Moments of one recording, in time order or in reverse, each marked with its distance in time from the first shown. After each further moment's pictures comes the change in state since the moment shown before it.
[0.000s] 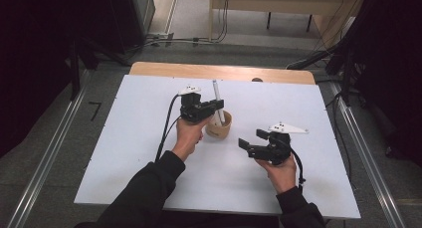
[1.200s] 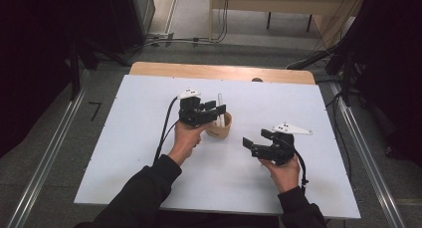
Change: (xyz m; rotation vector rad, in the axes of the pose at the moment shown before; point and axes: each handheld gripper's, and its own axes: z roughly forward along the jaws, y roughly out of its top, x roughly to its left) left arm -0.010 -0.005 -0.017 -0.002 0.004 0.045; right arm -0.007 -0.003 -0.006 -0.005 -0.062 0.006
